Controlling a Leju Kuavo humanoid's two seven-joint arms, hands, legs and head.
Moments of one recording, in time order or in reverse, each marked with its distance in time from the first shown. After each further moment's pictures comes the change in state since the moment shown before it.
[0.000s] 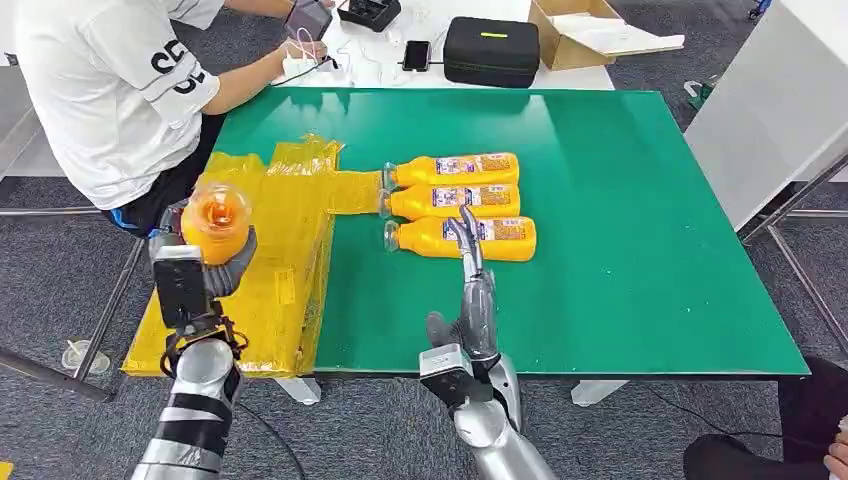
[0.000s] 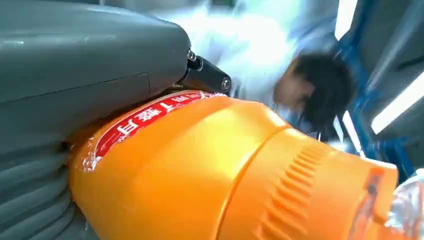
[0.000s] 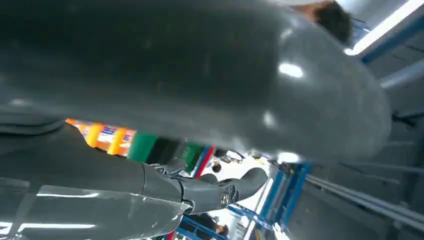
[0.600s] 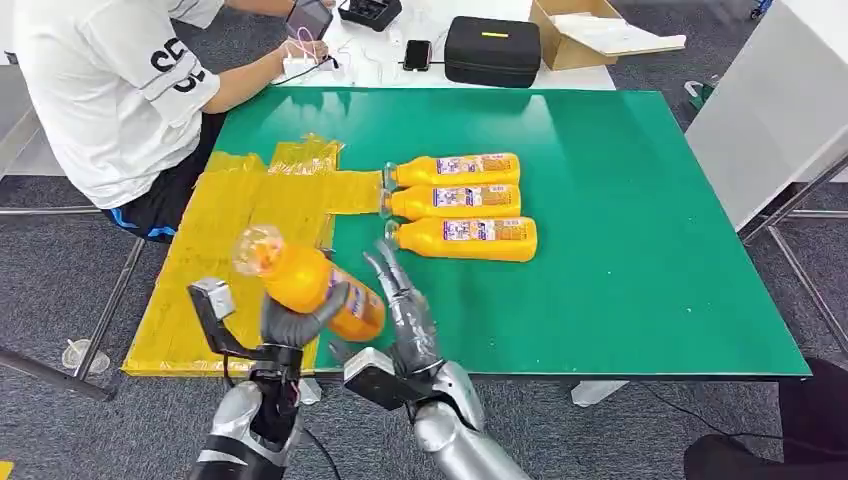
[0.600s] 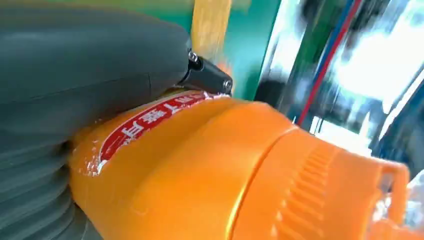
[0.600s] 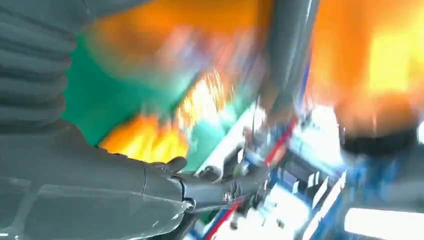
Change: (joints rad) left arm 0.178 -0.076 -0.105 -0.064 0.699 -0.621 0.062; right arm -0.089 0.056 0.061 0.325 0.110 0.009 0.078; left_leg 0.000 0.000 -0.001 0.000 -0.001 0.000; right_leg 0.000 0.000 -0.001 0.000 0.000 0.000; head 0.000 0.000
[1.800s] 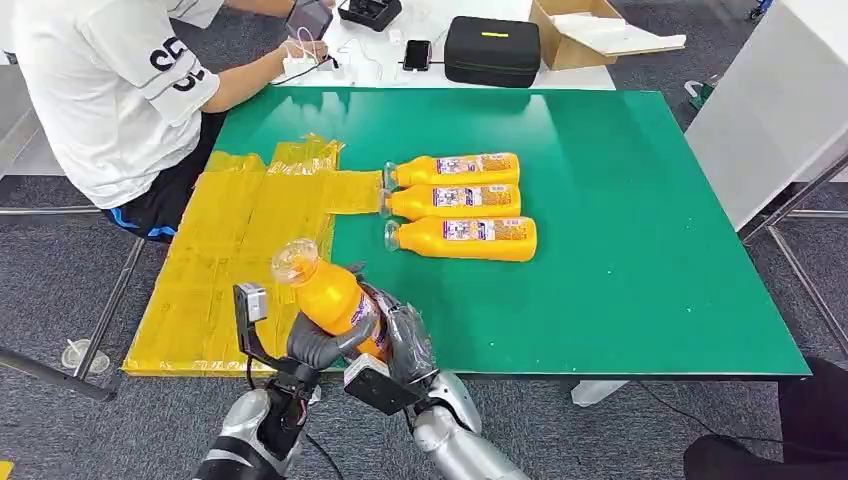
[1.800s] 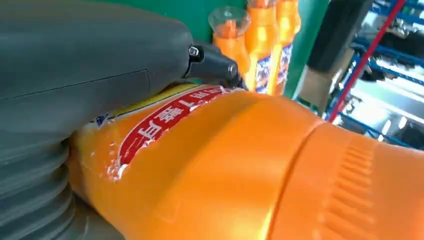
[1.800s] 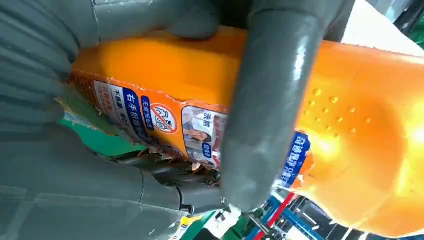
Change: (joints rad) left arm -0.021 0.021 -0.069 0.181 0.120 -0.333 0.118; right arm -0.086 0.042 -0.007 0.318 0.003 0.080 -0.077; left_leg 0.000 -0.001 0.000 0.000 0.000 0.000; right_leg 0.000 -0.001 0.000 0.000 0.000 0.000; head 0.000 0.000
